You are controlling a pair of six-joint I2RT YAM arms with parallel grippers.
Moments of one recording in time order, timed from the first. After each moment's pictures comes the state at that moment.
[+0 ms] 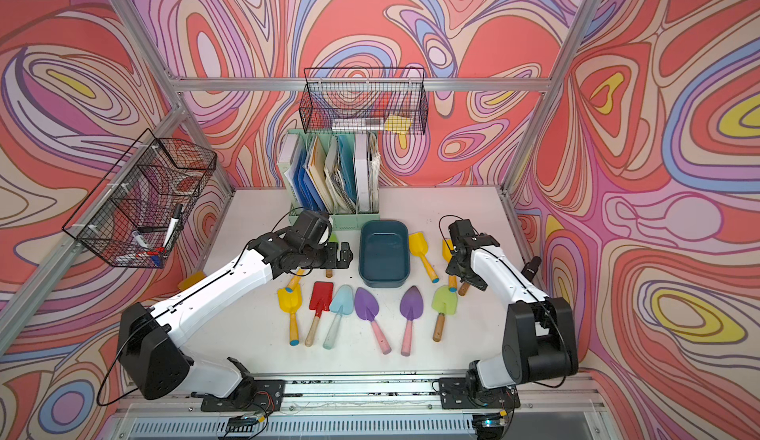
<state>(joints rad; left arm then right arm) -0.63 1.46 1.26 -0.74 0.01 -0.55 0.09 1.47 1.00 -0.89 0.30 0.67</state>
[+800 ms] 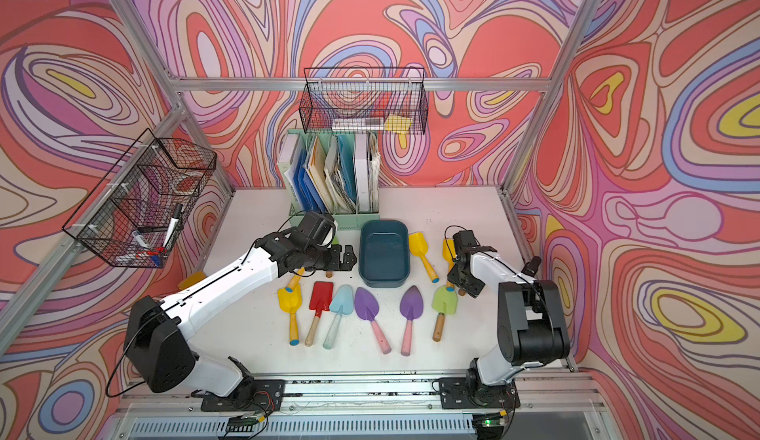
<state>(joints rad) -0.63 1.50 1.25 -0.73 0.05 -0.55 0.03 1.57 0.87 -0.67 0.19 0.71</state>
